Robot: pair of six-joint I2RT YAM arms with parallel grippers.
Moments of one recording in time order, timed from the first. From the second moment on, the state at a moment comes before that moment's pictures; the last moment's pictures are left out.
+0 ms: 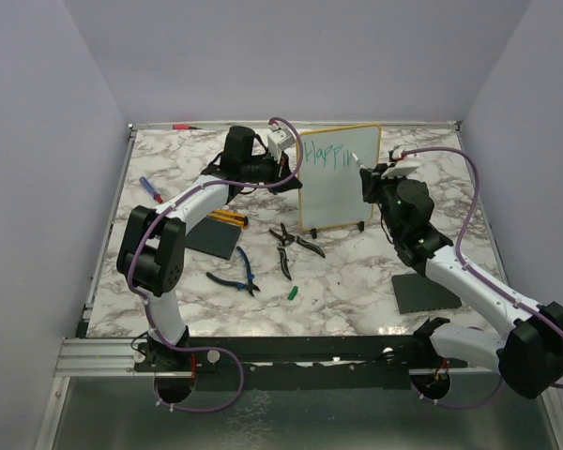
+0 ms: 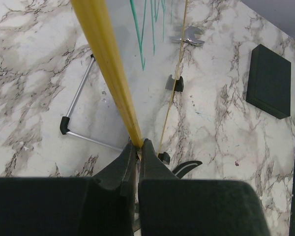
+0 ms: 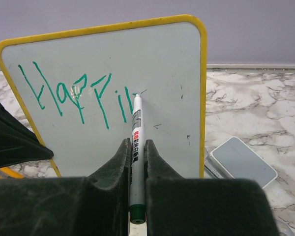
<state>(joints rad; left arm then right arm) -0.40 1.82 1.34 0.01 0.82 0.03 0.50 1.13 0.74 0.35 0.32 0.13</state>
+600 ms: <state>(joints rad) -0.40 1.82 1.34 0.01 0.82 0.03 0.50 1.13 0.72 0.35 0.34 0.14</state>
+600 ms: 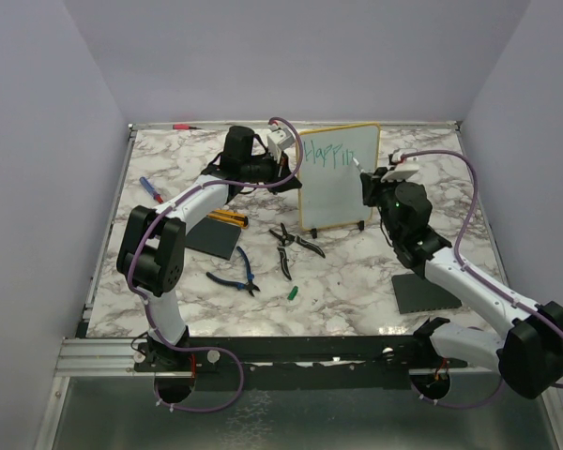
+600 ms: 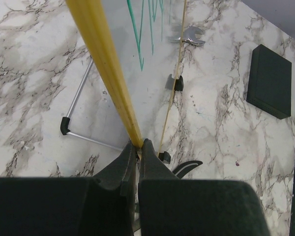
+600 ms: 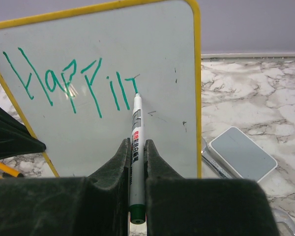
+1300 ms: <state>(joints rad) -0.40 1.82 1.34 0.01 0.82 0.04 0.50 1.05 0.69 0.31 0.35 0.16</state>
